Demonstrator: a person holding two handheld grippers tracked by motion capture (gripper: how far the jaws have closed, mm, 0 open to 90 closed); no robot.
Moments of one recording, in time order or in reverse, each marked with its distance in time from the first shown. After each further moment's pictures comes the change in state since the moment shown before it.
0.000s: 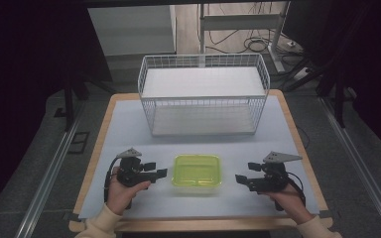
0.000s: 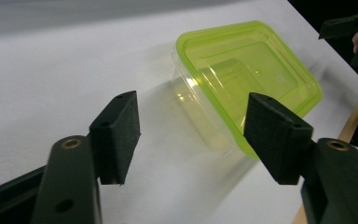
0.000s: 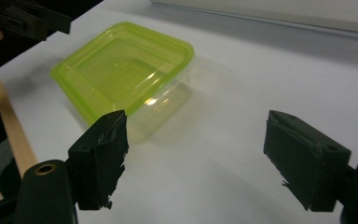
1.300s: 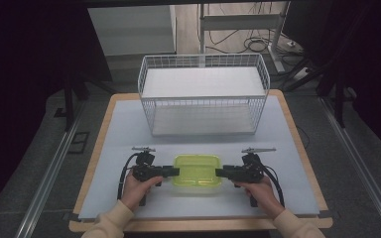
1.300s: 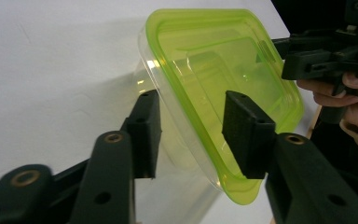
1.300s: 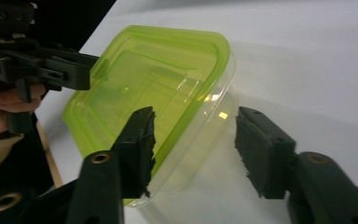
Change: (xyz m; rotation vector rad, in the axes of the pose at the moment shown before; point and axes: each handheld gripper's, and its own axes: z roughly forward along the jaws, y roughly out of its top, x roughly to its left) left arm 0.007 0.008 0.046 0.094 -0.157 -0.136; right arm 0.003 0.008 0.066 0.077 0.130 0.305
